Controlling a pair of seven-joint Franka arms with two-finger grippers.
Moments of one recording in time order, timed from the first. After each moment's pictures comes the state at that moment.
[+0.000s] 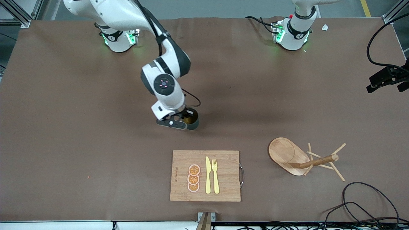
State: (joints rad) left arm 0.05 0.07 -0.04 -1.42 -0.01 1.55 -0.03; right arm 0.74 0.61 -0.08 -1.58 0.13 2.18 0.79
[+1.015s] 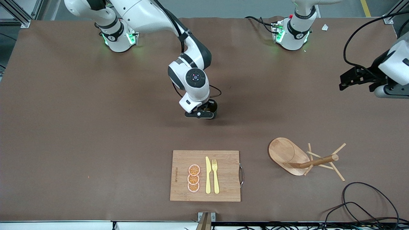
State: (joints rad) left arm -0.01 0.09 -0.11 -1.43 -0.01 1.49 -0.08; right arm 0.83 0.68 -0.04 -1.54 0.13 2.19 0.76
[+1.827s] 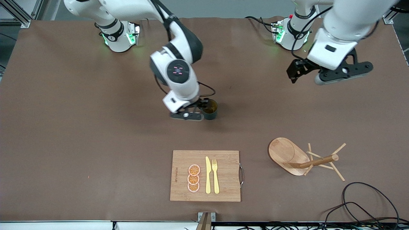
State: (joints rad) left arm -0.06 0.08 -0.41 -1.43 0.11 1.49 -0.68; right arm 0.73 0.52 -0.11 -1.42 0.15 1.90 0.75
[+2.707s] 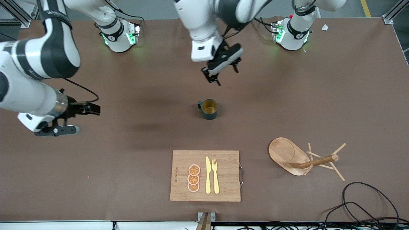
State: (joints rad) left arm -0.69 0.46 -0.40 -1.34 0.59 1.53 -1.71; right arm 0.24 0.25 -0.15 -1.53 0.03 1.60 0.02
